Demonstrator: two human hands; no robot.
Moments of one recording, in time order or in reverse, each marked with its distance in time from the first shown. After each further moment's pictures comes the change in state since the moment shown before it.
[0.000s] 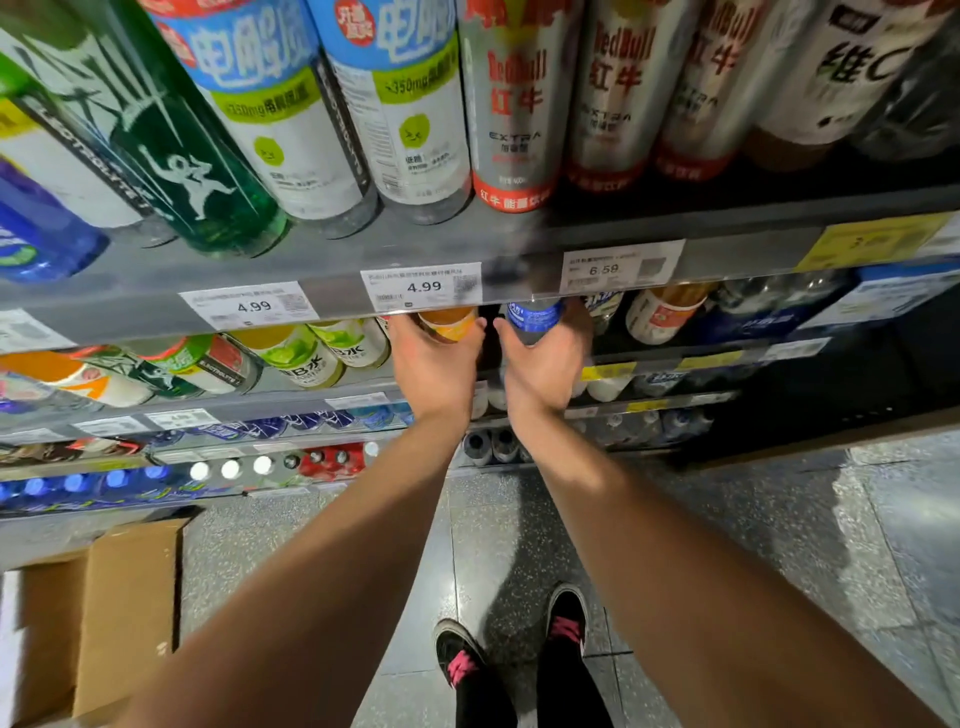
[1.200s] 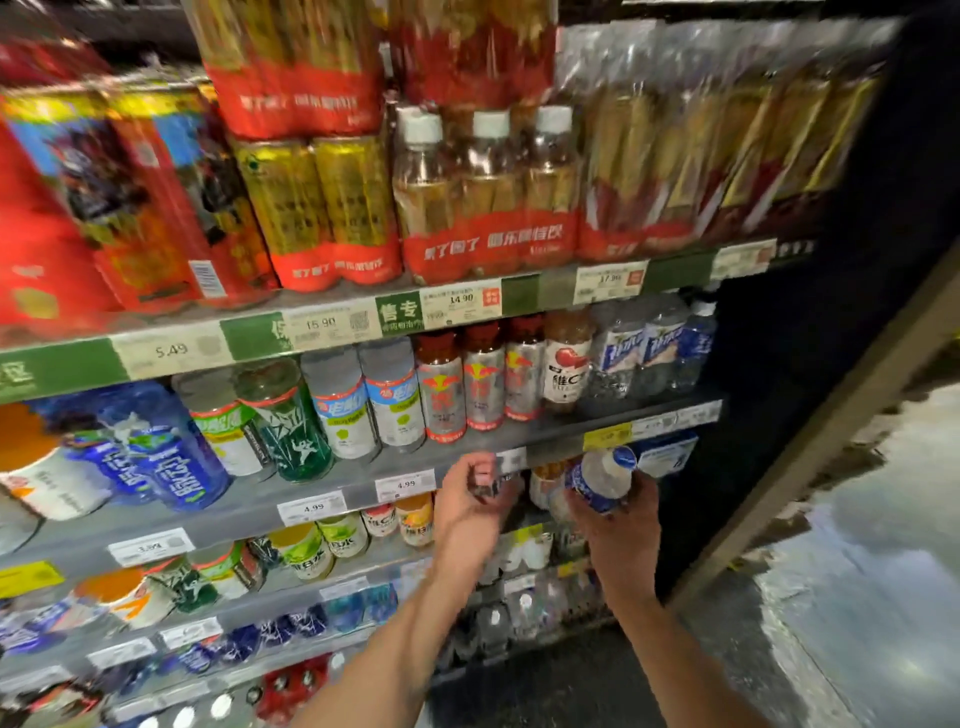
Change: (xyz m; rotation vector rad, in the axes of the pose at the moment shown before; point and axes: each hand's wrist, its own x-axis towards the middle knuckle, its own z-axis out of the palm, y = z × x) left_hand -0.112 0.168 -0.100 -0.351 -0.552 0.248; right_hand -0.054 -0.077 -0.273 0.377 0.093 -0.044
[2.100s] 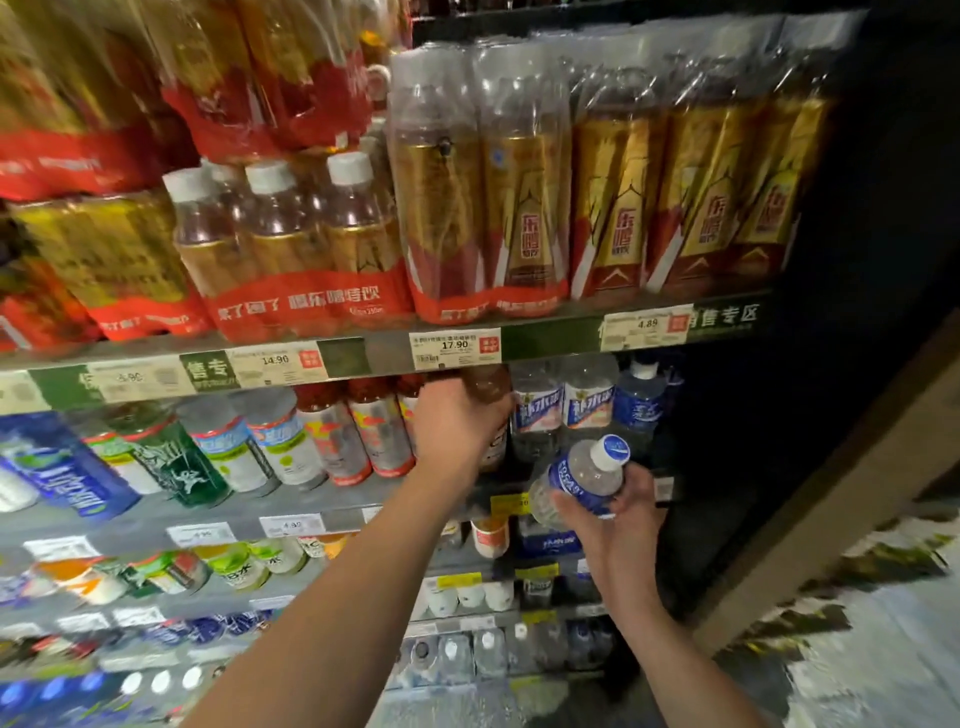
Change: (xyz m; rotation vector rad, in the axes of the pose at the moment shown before) left_hand 0.115 0.123 0.161 0.756 0.309 0.214; right_hand 0.181 -0.001 -0.085 0.154 -0.306 -0.089
